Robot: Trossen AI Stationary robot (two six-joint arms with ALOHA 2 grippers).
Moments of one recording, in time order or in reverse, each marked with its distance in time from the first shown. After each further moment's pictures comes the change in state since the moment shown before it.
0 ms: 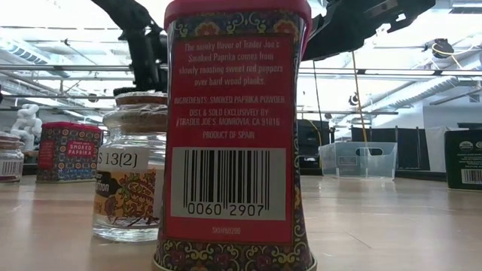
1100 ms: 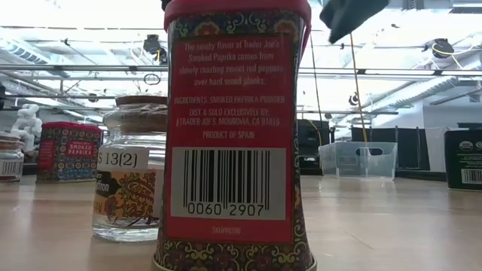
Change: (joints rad) left arm -0.686 -0.028 0.109 0.294 0.108 0.062; right arm 0.000 -0.014 0.388 -0.760 0.086 0.216
